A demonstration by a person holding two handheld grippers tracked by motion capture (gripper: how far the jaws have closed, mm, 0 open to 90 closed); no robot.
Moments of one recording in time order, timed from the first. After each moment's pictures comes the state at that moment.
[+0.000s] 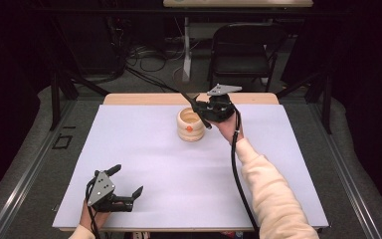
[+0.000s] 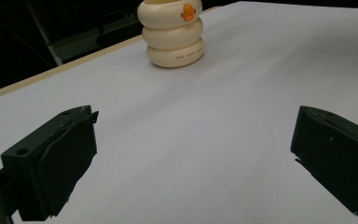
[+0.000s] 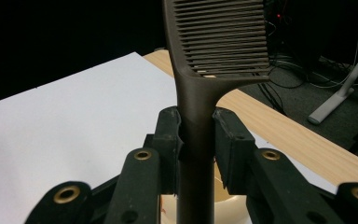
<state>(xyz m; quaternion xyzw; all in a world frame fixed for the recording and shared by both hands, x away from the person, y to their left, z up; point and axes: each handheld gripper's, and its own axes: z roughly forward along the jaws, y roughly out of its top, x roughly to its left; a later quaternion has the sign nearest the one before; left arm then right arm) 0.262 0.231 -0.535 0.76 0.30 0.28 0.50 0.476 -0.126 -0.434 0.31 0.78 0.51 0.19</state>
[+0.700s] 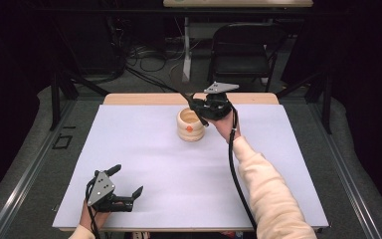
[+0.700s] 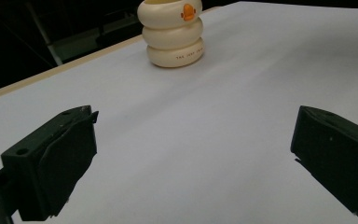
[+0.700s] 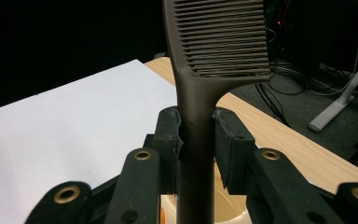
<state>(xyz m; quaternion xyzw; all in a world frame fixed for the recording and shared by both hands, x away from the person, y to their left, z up) 0.262 0.231 -0.535 0.76 0.30 0.28 0.50 0.480 -0.117 -0.430 0.30 0.78 0.52 0.19</state>
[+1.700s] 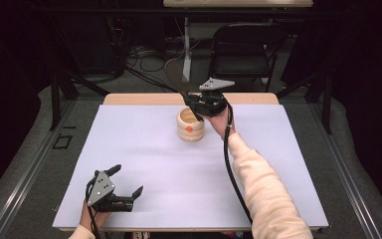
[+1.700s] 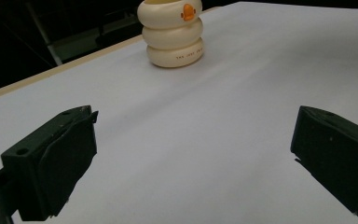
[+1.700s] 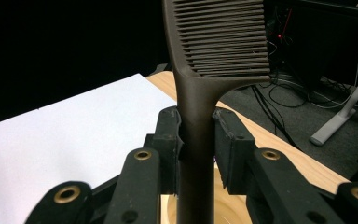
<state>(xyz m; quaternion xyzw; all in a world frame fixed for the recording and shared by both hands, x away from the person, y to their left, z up) 0.262 0.231 -0.535 0.76 0.30 0.27 0.50 0.487 -0.104 -0.424 0.29 0.77 0.53 0.20</state>
